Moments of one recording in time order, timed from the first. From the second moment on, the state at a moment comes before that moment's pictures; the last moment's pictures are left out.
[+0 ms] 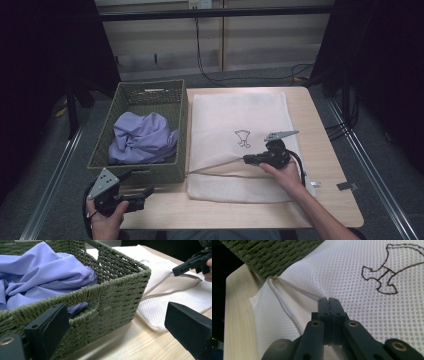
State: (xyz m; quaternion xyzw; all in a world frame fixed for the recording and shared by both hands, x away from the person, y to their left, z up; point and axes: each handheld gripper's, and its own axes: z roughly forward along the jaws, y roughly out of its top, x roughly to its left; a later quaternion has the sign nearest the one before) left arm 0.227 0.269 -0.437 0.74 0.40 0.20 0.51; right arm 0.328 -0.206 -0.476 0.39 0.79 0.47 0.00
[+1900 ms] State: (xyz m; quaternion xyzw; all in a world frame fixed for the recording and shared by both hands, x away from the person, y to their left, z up) left arm 0.224 0.270 -0.433 0.73 0.40 0.19 0.52; right arm 0.342 -0.227 -0.405 0.38 0.72 0.58 0.07
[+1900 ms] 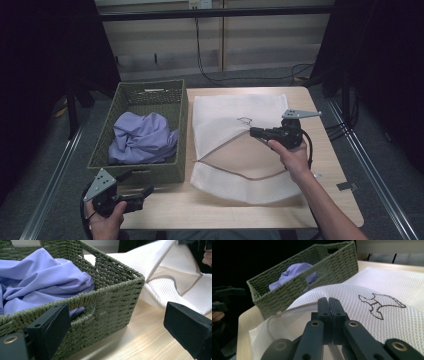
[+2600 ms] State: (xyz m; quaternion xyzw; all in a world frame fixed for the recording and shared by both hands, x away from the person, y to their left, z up) left arm 0.252 0.282 -0.395 0.72 0.42 0.22 0.50; right arm 0.344 -0.226 -0.406 0.37 0.72 0.59 0.07
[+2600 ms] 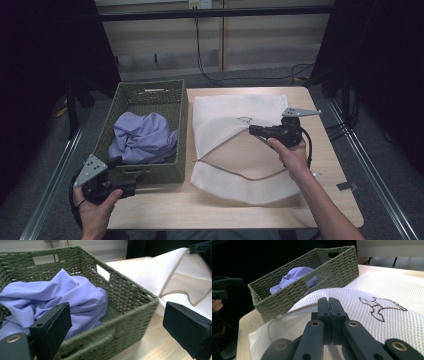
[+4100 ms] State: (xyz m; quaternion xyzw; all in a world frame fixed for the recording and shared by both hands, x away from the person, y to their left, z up) left arm 0.405 0.252 -0.383 0.80 0.45 0.21 0.33; right arm 0.346 -0.224 -0.409 0.37 0.72 0.58 0.06
